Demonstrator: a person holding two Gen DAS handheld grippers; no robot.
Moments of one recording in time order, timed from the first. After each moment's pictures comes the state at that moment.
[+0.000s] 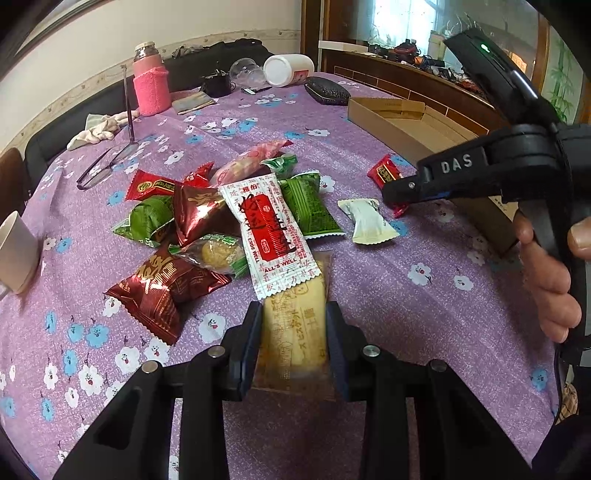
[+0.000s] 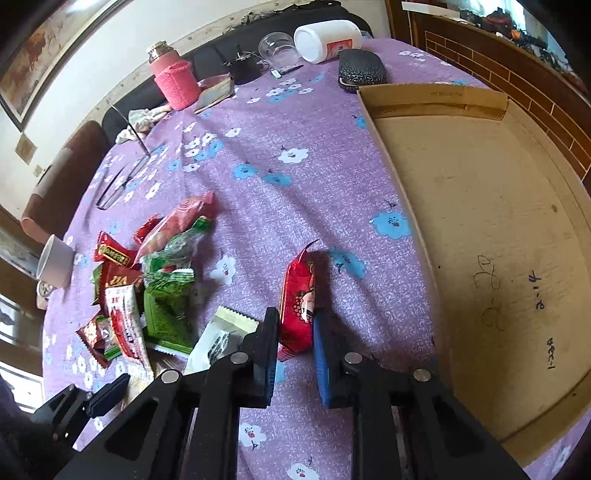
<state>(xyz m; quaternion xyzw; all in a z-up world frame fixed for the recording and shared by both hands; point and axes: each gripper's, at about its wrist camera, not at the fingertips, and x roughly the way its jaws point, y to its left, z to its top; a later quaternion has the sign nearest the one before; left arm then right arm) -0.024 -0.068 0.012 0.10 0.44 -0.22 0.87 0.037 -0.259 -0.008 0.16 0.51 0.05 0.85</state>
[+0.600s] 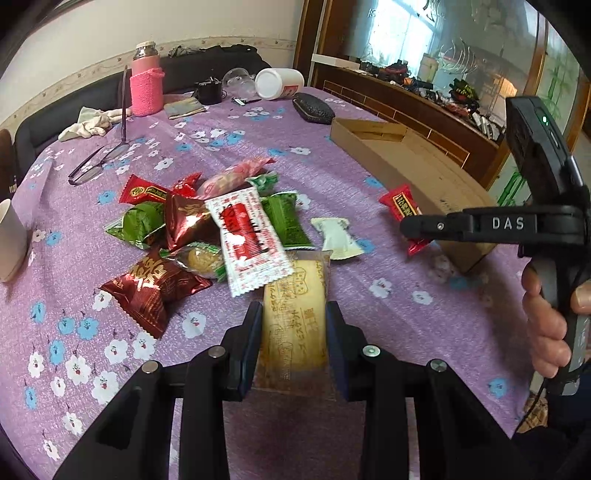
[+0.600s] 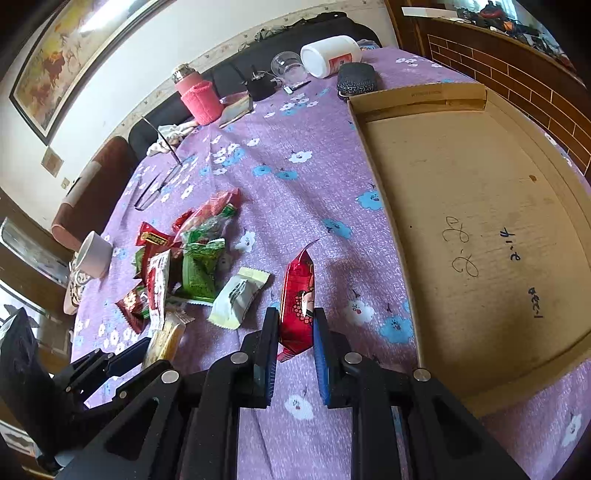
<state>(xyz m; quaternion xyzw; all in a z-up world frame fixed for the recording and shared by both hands) -0.035 -0.065 0.030 0.04 0.43 -0.26 0.86 -0.018 -0.281 0.008 0.20 0.47 0.09 0.85</state>
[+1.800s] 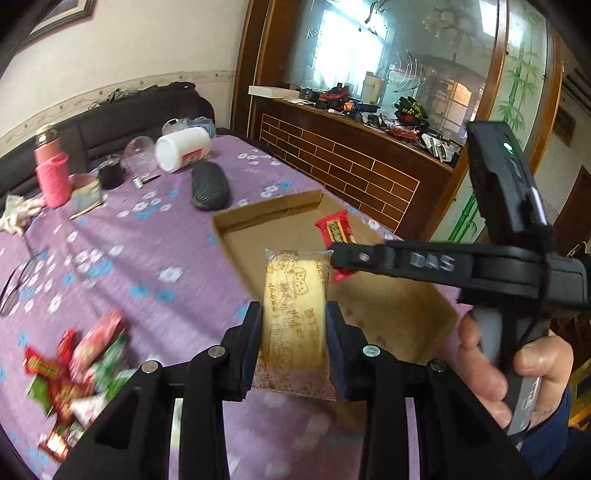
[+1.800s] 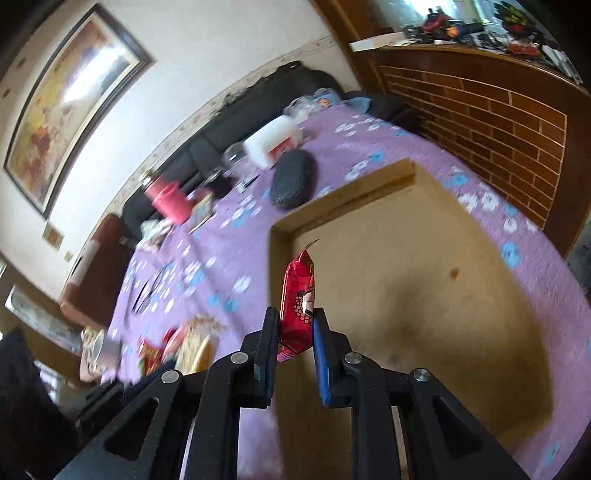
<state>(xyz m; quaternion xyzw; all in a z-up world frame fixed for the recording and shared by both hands) 0.024 -0.233 0.099 0.05 0.37 -0.34 0.86 0.019 -0.414 0.055 0.28 0.39 0.03 0.88</state>
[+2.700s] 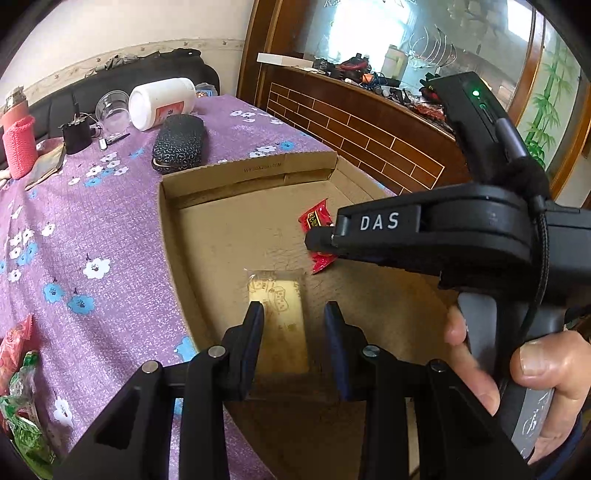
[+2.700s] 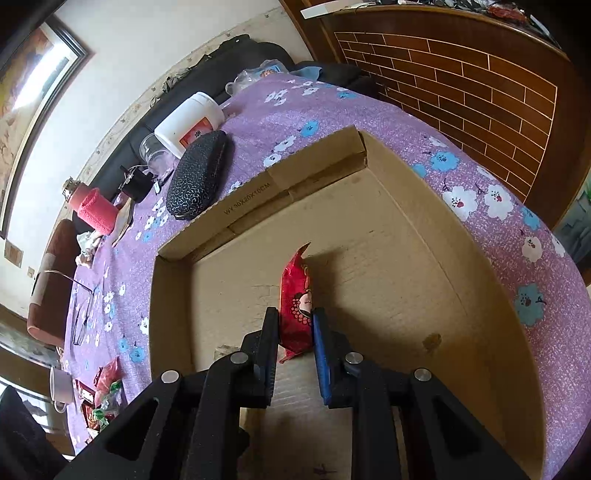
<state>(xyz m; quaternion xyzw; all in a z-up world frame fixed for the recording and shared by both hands) 0.078 -0.300 0.024 0.03 0.42 -0.32 0.85 0.095 -0.456 -0.014 0.29 0.45 -0.03 0.84</state>
